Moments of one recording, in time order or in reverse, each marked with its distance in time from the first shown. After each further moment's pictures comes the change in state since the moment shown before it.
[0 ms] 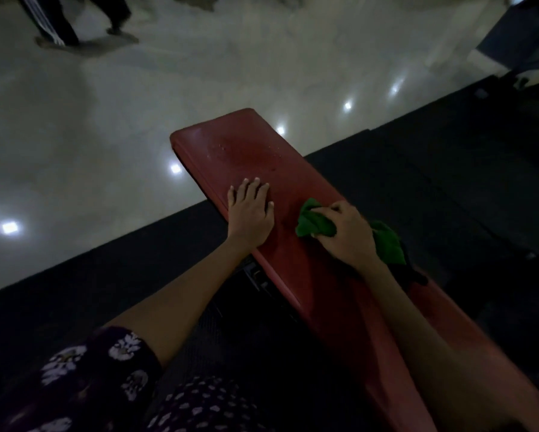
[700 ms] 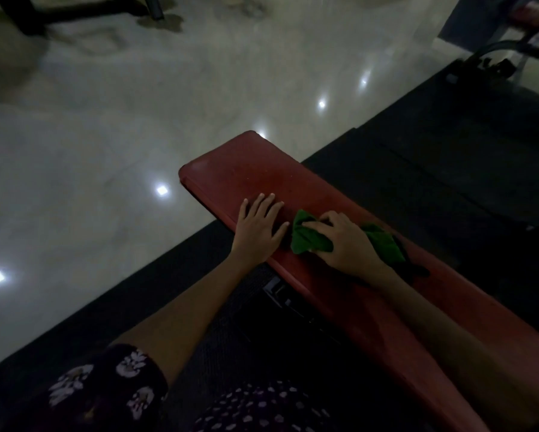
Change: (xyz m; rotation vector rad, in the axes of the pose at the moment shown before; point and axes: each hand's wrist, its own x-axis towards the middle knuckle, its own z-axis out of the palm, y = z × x) left_hand 0.031 -0.057 -0.018 0.004 -0.099 0.335; right_hand 0.026 -0.051 0.019 -0.042 -0.042 -0.094
